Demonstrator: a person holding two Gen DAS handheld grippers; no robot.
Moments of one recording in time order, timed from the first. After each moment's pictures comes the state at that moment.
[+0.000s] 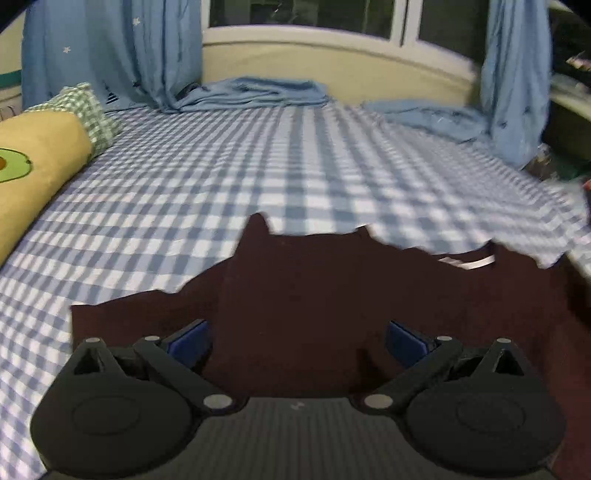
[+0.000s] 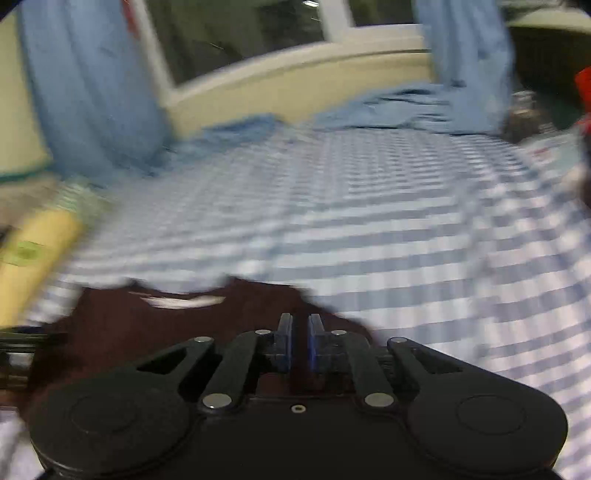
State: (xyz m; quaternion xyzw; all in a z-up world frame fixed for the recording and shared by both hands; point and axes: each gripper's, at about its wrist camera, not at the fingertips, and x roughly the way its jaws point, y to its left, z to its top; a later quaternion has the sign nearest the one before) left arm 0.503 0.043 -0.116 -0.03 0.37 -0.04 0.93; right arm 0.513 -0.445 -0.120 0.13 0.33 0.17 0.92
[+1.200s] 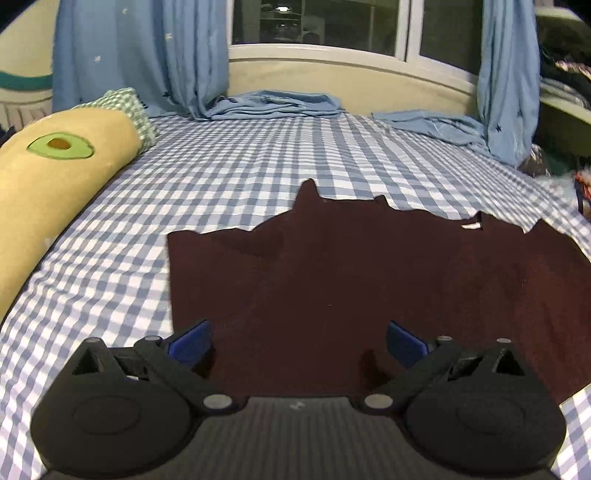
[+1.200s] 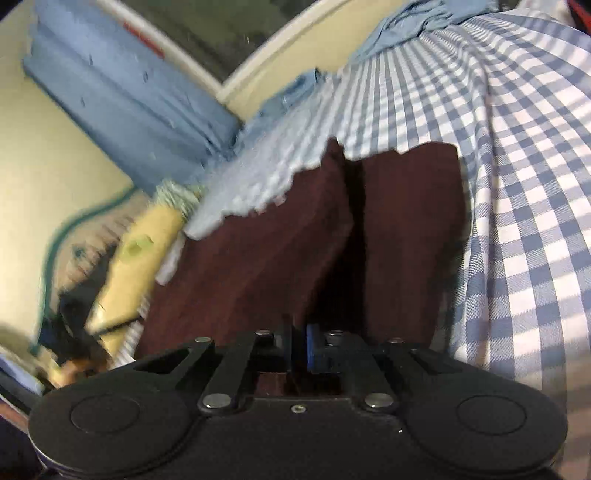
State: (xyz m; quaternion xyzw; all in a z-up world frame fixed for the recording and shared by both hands) left arm 0.384 0.099 -0.107 -0.02 0.35 -0.01 0.94; right arm 0.385 -0.530 -0.184 0.31 0.35 0.26 0.84
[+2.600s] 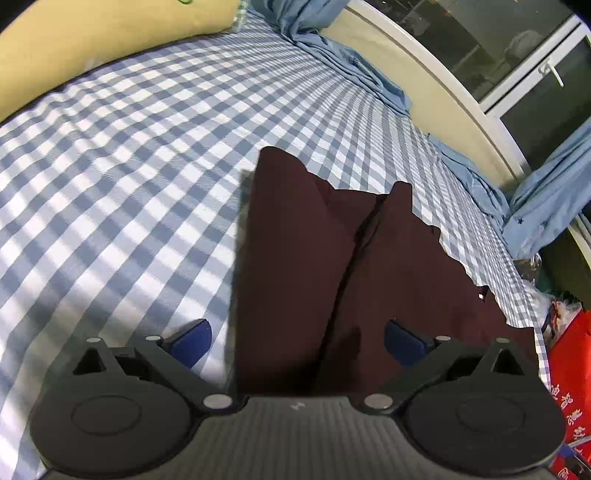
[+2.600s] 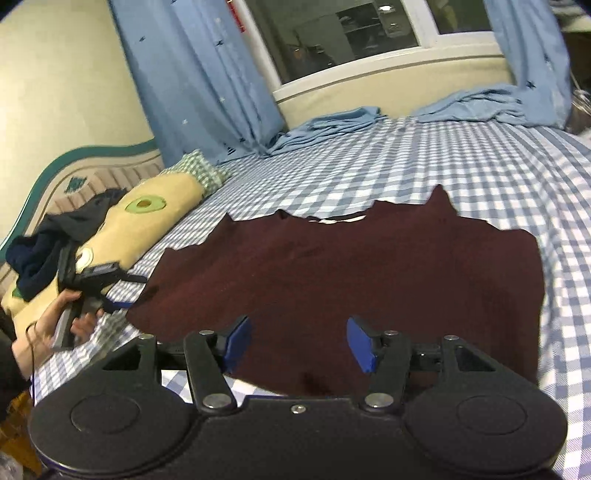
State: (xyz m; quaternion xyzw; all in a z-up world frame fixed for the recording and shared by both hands) left arm 0.414 0.212 -0.157 -0.29 0.42 -0.02 0.86; right arm 0.333 -0.387 -0.114 0.09 0.31 0.26 0.91
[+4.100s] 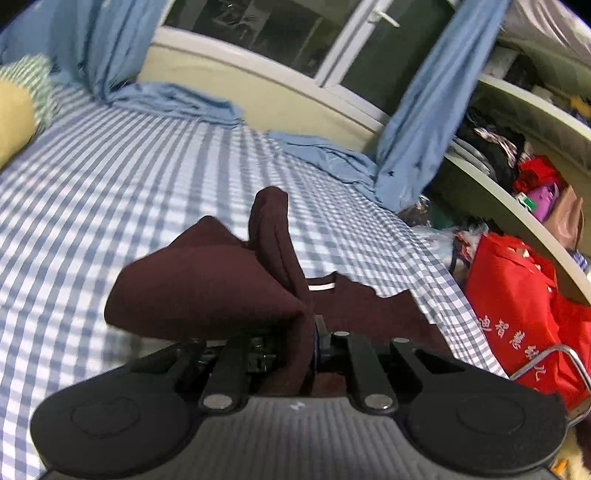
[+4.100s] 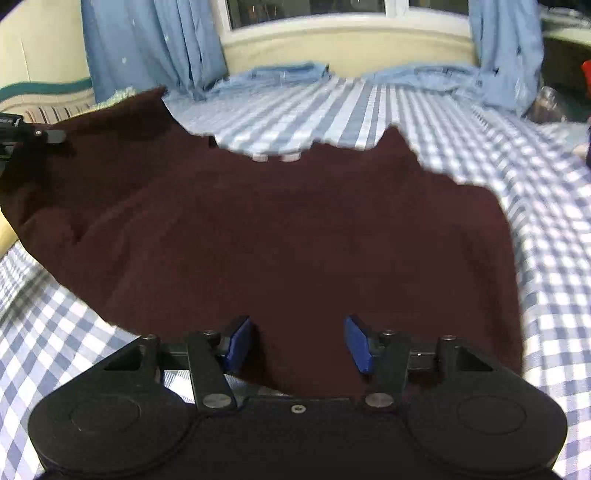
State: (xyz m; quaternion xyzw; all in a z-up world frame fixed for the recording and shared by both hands) left arm 0.424 0.064 -0.016 -0.15 0.35 -0.21 0.90; right arm 0.343 -0.364 -0.168 0.01 0.35 0.14 0.93
